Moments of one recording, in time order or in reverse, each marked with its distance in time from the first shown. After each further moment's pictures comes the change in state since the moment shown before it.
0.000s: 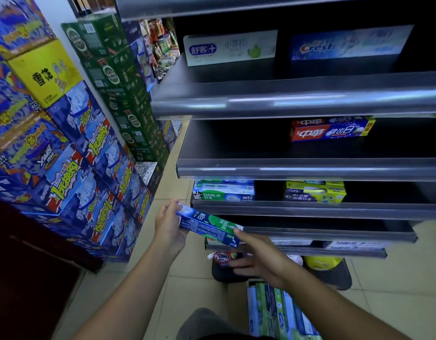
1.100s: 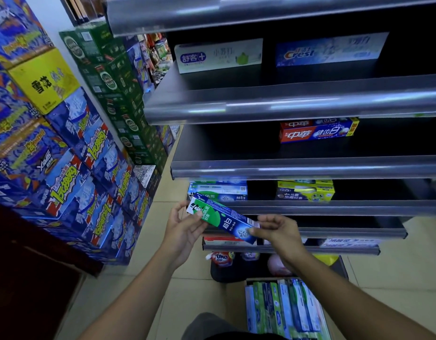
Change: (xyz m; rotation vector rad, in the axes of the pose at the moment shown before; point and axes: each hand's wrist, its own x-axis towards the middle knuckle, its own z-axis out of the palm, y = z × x) left_hand -0.027 -0.022 -0.002 0.003 -0.437 0.019; right_hand -0.013 -0.017 -0.048 -0.081 0.424 -0.376
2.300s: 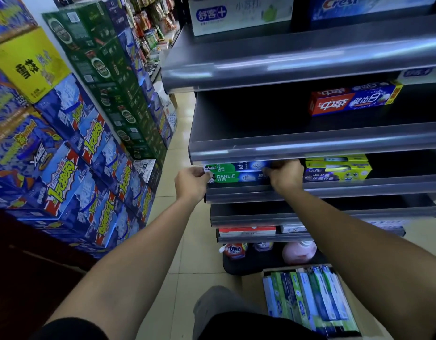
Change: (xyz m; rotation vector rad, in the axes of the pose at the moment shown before) left_hand 0.127 0.029 -0.026 0.922 0.332 0.233; right_hand 0.128 -0.023 0.065 -0.428 0.442 -0.163
